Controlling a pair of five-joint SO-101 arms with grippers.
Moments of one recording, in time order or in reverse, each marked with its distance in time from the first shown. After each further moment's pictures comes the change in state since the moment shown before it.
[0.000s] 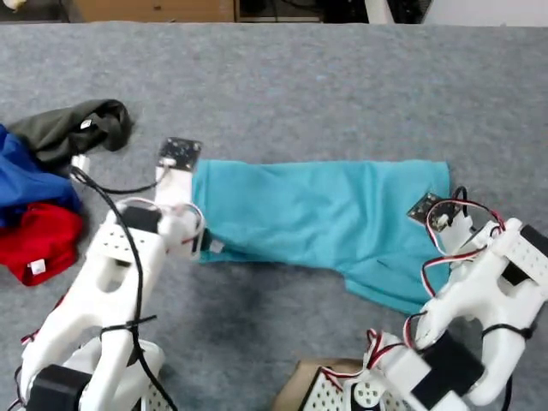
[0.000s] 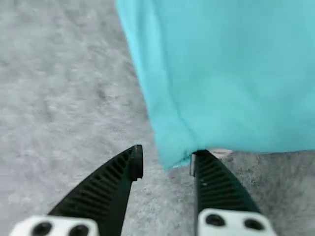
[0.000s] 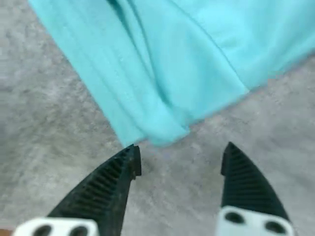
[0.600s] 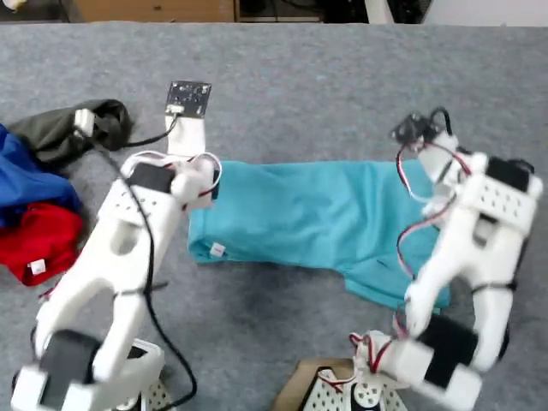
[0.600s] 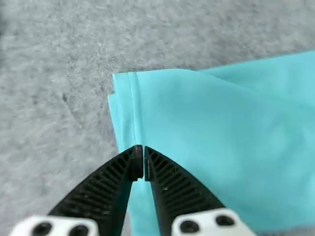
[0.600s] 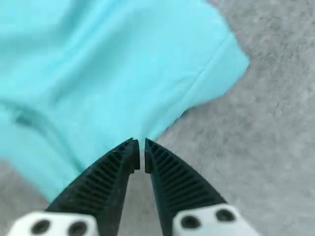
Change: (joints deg) left arm 4.1 15.9 -20.7 -6.0 7.6; right arm -19.6 11.3 -23.4 -2.9 -25.4
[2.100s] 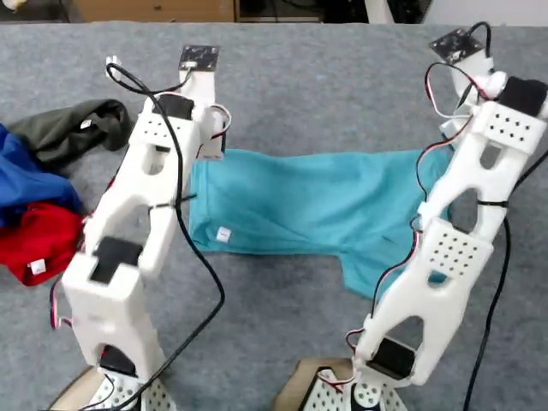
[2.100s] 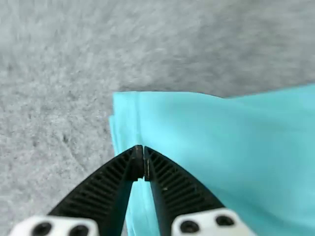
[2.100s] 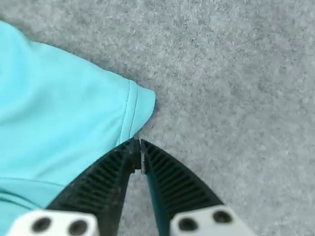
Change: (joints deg) left arm -1.4 28.4 -38.8 16.4 -2.1; right arm -1.6 54.6 -90.9 30.5 -15.0
